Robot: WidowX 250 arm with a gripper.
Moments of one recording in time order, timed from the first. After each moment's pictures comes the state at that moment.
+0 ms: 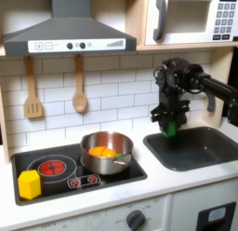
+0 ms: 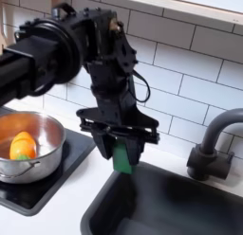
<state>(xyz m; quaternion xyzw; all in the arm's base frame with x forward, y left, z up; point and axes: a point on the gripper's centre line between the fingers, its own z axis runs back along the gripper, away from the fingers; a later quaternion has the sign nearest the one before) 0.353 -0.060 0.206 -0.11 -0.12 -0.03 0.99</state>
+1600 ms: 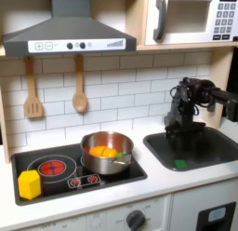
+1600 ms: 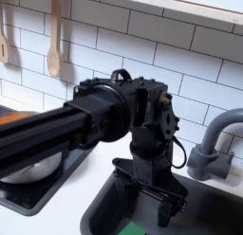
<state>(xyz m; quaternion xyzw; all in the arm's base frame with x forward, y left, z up) 0.341 -0.098 0.151 -0.07 -0.08 -0.14 0.98</state>
